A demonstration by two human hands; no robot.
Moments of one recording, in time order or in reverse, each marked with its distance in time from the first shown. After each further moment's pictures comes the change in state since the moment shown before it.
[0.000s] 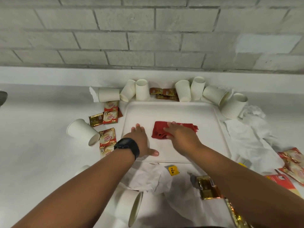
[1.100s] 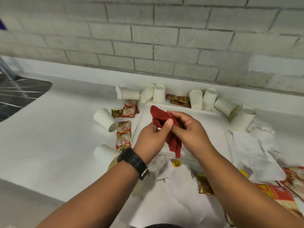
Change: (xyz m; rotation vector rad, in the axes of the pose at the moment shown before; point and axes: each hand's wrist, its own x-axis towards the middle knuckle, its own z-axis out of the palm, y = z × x) left_hand -0.134 0.044 -0.013 -1.507 0.555 0.167; right_hand -0.089 -0.075 -0.078 1.143 0.300 -0.118
